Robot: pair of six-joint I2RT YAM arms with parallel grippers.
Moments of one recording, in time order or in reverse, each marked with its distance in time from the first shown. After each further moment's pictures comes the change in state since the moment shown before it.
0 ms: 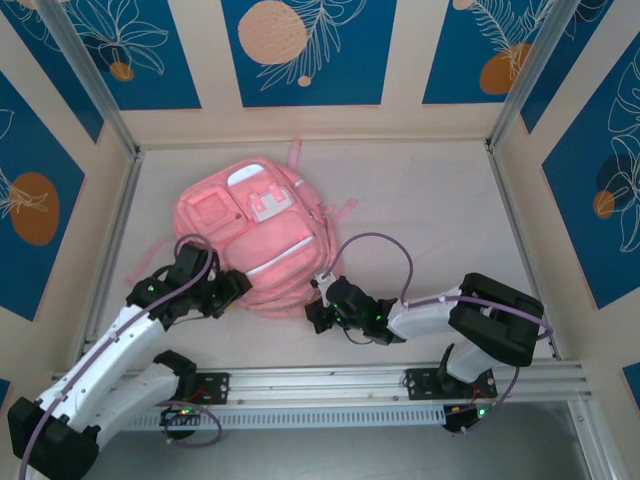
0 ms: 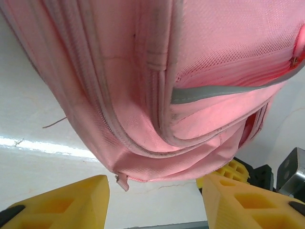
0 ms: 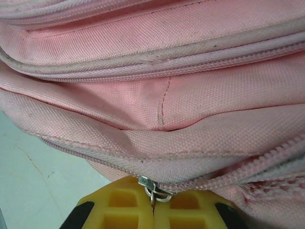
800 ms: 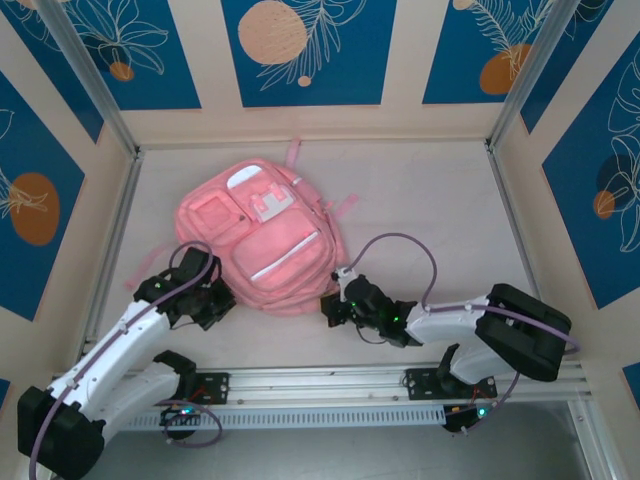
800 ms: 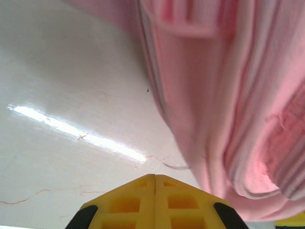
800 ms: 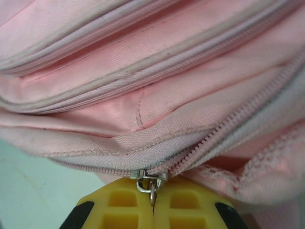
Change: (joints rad) left arm 0.055 0.029 -0.068 -0.071 -0.062 -0.061; right arm -0.081 -0.168 -0.117 -0.012 0.050 0.082
